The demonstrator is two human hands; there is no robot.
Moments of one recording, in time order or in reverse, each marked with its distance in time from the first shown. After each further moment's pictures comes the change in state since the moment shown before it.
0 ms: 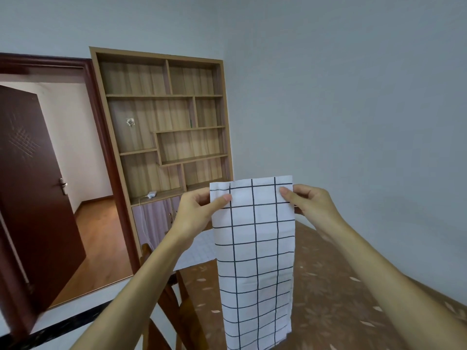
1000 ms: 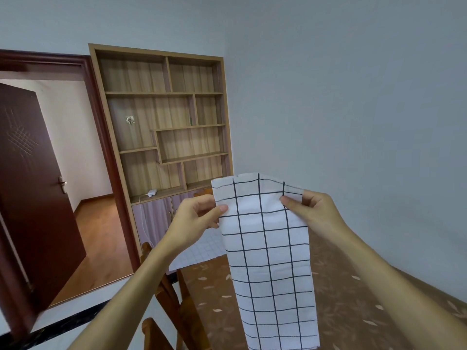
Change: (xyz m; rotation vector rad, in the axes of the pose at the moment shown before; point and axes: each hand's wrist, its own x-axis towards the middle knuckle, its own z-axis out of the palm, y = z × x) left_hand -0.002 -0.023 -0.023 0.211 -0.138 0.169; right_hand -0.015 0.003 0.008 -0.046 -0.030 -0.110
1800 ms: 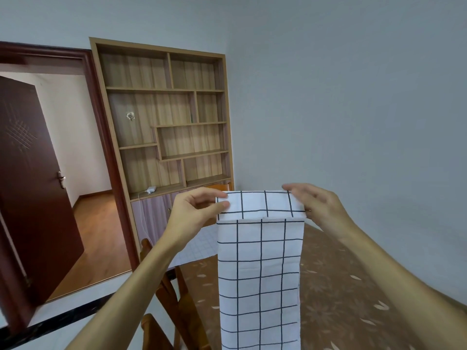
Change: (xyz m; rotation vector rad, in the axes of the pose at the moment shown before) left_hand -0.003 0.002 0.000 -0.178 0.152 -0.003; right_hand 0.005 0.004 -0.012 0.017 -0.100 0.024
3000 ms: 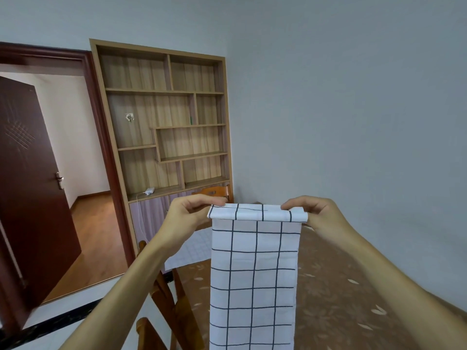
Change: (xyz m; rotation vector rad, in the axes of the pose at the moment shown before) left_hand 0.007 -0.007 -0.007 -0.084 -0.085 -0.105; right_hand -0.005 0.002 -0.006 -0.051 -0.048 -0.012
